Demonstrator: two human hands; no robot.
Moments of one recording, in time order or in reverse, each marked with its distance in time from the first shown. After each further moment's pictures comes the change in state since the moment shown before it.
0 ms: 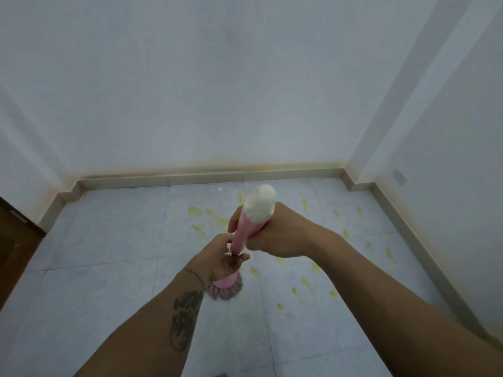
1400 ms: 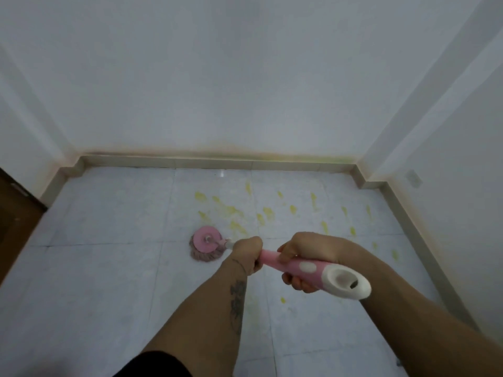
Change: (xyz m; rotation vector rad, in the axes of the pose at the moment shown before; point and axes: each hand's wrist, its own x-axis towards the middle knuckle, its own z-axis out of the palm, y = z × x) left_hand 0.062 -0.002 0.002 -0.031 0.195 0.003; right_hand 0.058 0.047 0.031 0.681 -0.339 0.900
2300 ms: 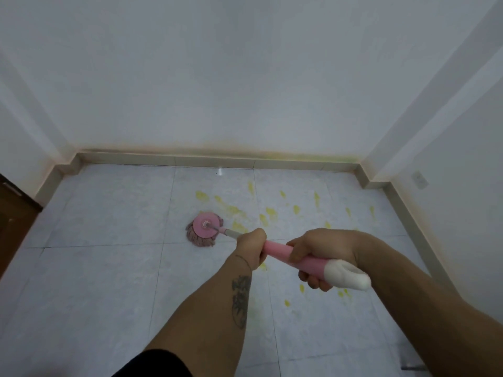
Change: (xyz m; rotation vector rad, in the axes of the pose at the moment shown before) left_hand 0.029 0.046 -0.007 0.021 0.008 -0.014; right_hand 0.012 -0.050 -0.002 -0.214 0.087 -0.017
